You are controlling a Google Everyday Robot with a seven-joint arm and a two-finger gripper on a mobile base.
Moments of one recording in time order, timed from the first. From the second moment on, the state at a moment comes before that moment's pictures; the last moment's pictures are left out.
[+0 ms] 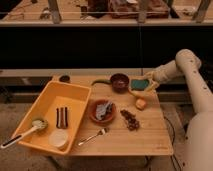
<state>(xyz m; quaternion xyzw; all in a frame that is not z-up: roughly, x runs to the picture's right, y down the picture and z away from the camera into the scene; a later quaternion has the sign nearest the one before) 0.244 -0.037 0.853 -0.19 -0.31 0.06 0.93</state>
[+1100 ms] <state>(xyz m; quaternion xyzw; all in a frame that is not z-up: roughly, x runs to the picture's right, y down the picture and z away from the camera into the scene) 0.148 -0.060 0.871 -0.15 -0.34 0.08 0.93</state>
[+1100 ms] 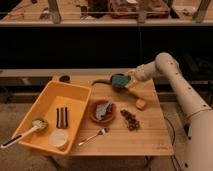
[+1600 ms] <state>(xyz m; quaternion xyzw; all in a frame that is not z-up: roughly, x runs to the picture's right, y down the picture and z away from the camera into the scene) 0.190 -0.071 0.879 -0.15 -0.30 0.20 0.92</state>
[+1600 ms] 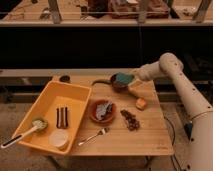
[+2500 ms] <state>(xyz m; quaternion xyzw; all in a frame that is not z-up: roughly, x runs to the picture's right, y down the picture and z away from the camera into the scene) 0.186 -0.103 0.938 -0.17 -0.23 0.33 0.90</state>
